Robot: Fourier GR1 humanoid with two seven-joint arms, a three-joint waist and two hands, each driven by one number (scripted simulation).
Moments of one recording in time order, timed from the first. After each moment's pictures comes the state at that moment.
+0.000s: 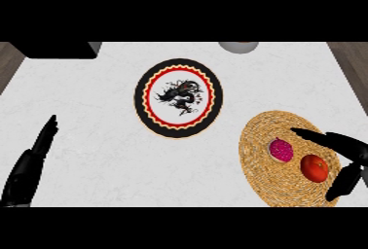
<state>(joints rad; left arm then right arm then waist) 0.11 0.38 0.01 -1.50 -0.09 0.10 -0.13 -0.28 -0.61 0.09 -0.93 0.39 0.73 -0.36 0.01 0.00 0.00</state>
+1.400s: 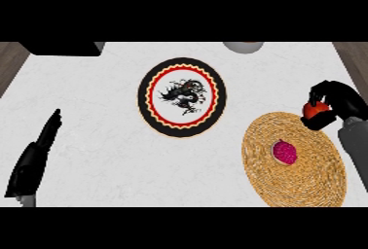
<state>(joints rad) 0.05 0.34 0.05 -1.46 -0.14 0.06 -0.14 -0.59 -0.52 0.03 -0.73 0.73 -0.04 -0.02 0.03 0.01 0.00</state>
